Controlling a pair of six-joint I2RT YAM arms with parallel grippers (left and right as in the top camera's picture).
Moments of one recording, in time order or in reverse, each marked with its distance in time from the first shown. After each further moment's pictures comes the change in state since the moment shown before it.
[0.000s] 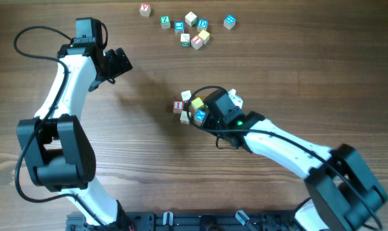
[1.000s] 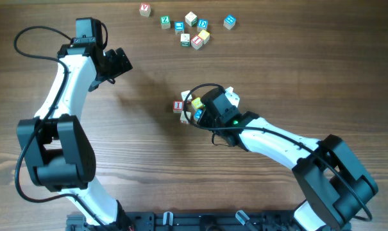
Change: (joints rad) left arm 0.000 0.000 0.000 0.000 0.000 0.000; right arm 0.000 0.056 -0.003 0.116 0.028 0.019
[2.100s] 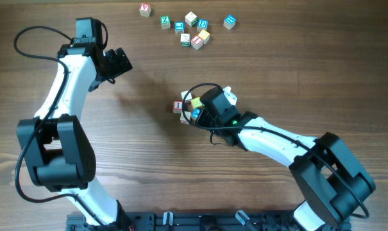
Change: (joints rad) left arm 0.000 0.000 0.000 0.000 0.000 0.000; right arm 0.000 0.019 0.000 0.045 -0.035 0.000
